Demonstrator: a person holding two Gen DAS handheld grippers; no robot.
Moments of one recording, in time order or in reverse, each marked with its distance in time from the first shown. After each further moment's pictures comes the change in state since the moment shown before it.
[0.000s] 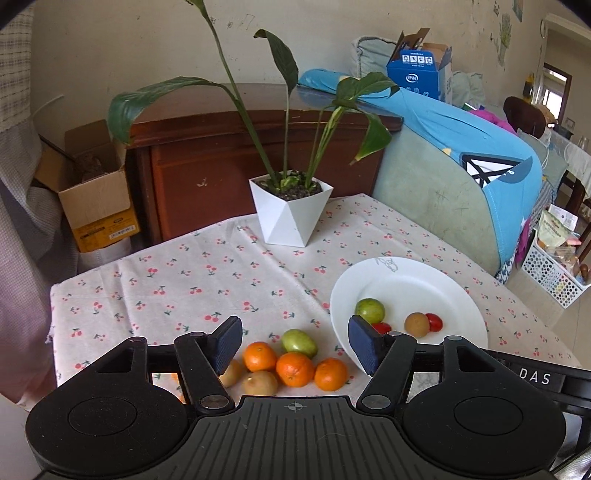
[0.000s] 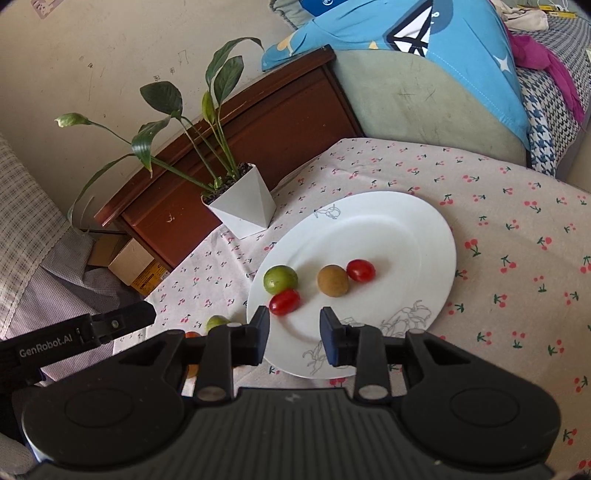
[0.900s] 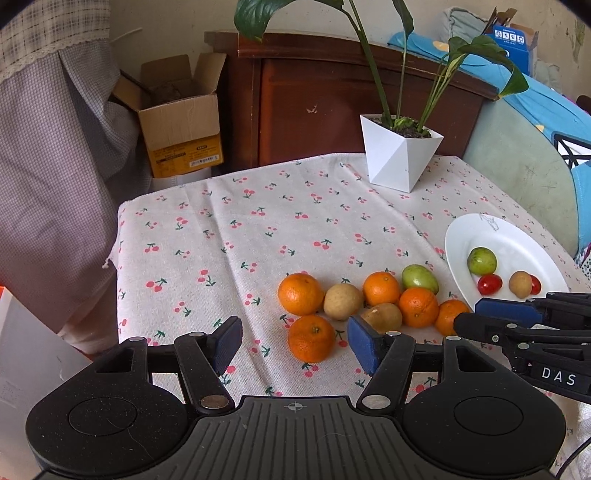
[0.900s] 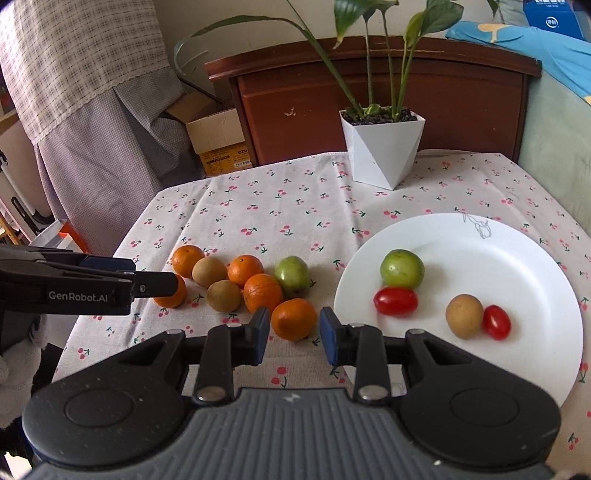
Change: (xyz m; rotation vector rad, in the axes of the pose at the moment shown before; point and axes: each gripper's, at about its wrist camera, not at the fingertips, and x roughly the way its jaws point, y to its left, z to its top) left arm 0.024 0.059 -0.042 -0.131 0.123 0.171; right arm 0.074 0.067 -0.012 -0.588 0.215 0.129
